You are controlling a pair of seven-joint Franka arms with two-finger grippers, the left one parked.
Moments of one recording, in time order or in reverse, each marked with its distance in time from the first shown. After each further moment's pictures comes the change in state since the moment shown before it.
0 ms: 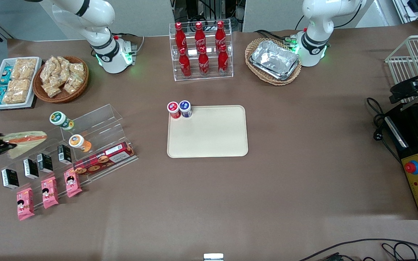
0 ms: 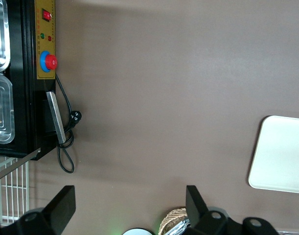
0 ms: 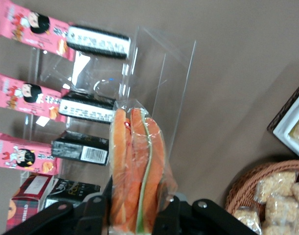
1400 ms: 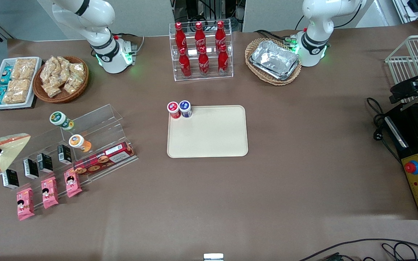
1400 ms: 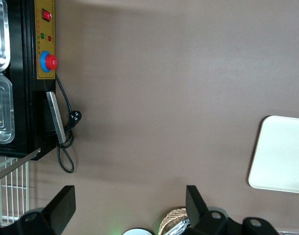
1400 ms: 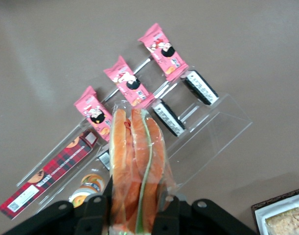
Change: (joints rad) arm -0.006 -0.033 0.123 0.200 0.000 -0.096 -0.494
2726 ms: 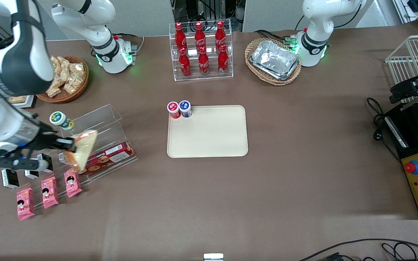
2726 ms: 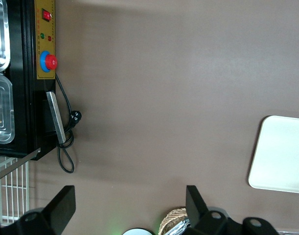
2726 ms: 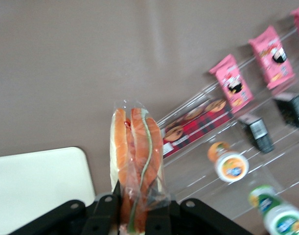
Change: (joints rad) arm 0.230 -0.030 0.200 0.000 0.065 -0.048 0.280
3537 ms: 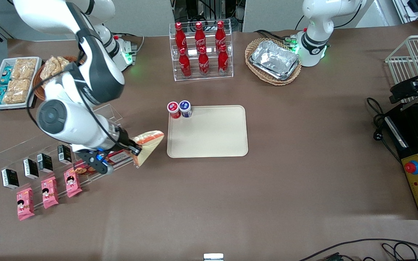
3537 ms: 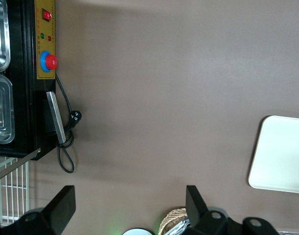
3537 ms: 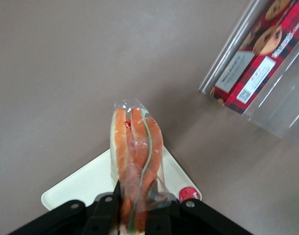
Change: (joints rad) arm 0.221 0.138 0.001 -0.005 0.129 0.109 0.653
